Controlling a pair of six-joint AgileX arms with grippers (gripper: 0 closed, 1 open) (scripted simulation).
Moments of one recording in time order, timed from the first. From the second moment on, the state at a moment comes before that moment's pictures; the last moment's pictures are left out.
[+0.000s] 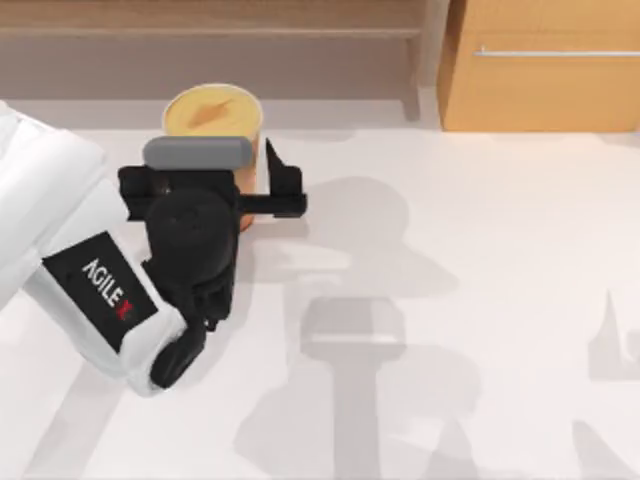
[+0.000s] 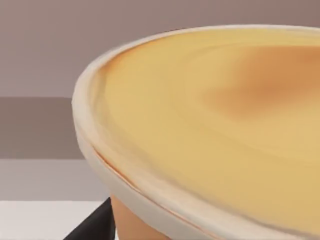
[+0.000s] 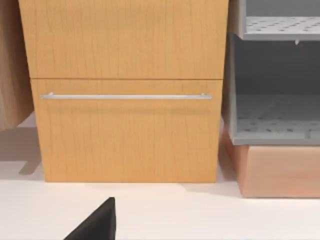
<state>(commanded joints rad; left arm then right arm) -0.55 2.16 0.72 1.33 -0.49 -0.05 0.00 0.00 0.00 0.00 0.00 0.00</state>
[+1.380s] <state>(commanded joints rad) -0.55 2.16 0.72 1.33 -0.49 -0.05 0.00 0.00 0.00 0.00 0.00 0.00</state>
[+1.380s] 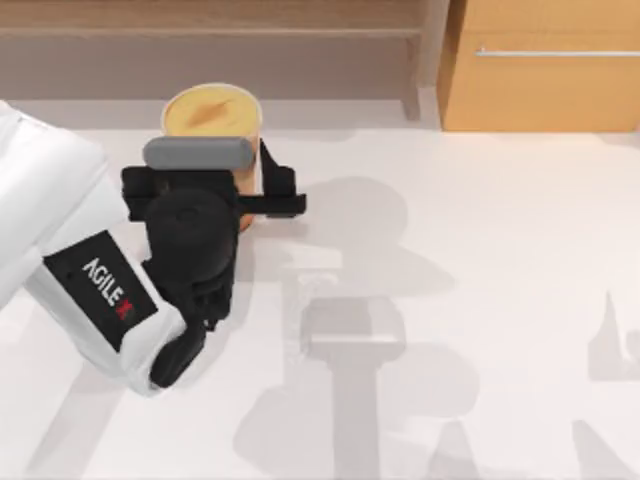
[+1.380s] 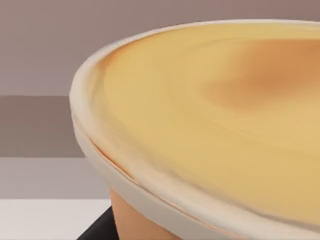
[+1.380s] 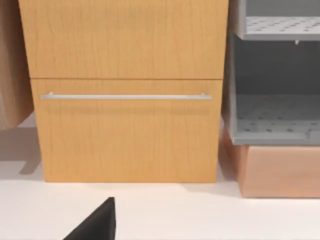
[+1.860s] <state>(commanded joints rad) -0.55 2.12 0.72 1.29 -0.49 -0.05 0.00 0.00 0.00 0.00 0.00 0.00</state>
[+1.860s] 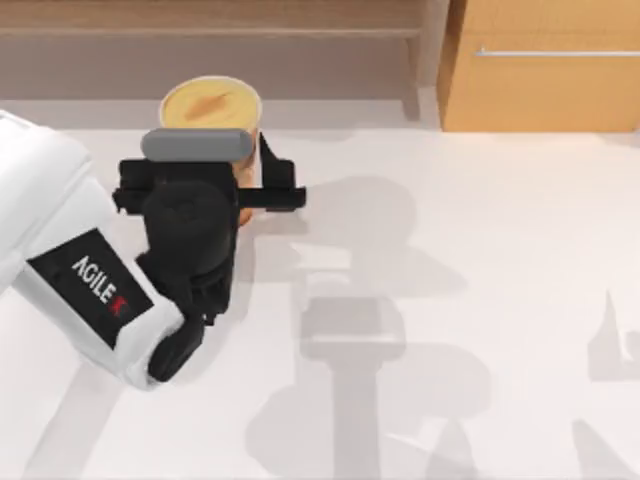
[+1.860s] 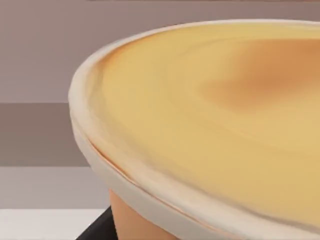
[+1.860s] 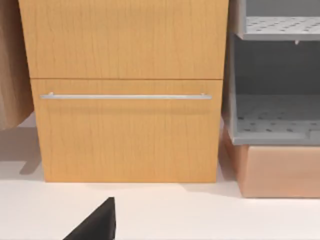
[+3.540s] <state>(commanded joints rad) 0.19 1.81 1.30 0.41 0.22 0.03 0.00 0.00 0.00 0.00 0.00 0.00</state>
